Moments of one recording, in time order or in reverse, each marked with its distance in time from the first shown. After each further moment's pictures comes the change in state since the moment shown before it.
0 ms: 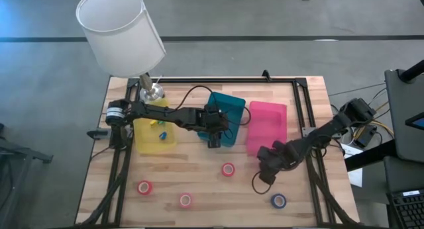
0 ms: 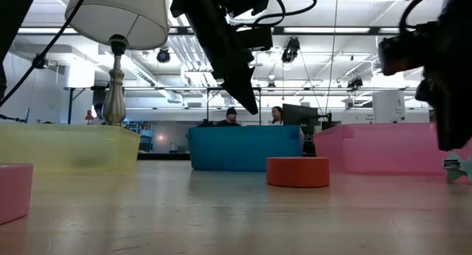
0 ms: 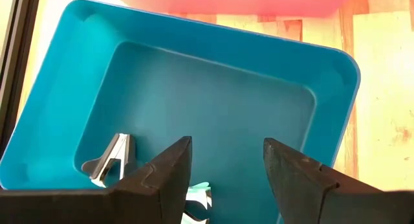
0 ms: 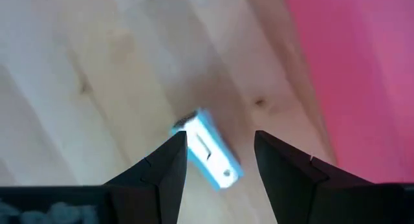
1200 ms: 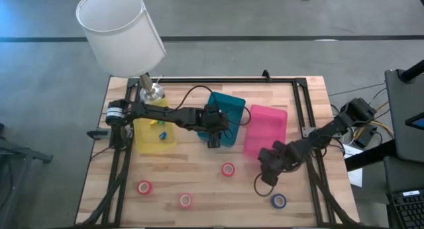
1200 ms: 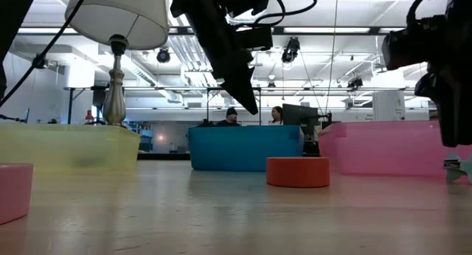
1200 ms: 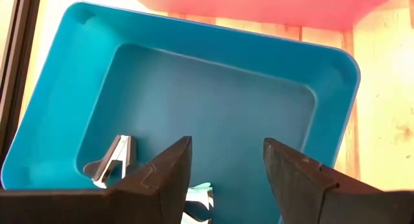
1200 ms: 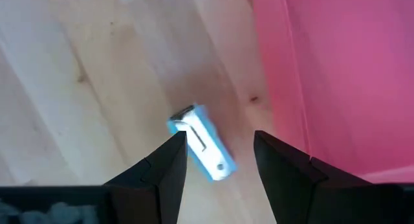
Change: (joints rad) left arm 0.000 0.000 0.000 0.000 0.000 0.016; right arm 0.014 -0.008 0.011 -0.035 0.007 -0.041
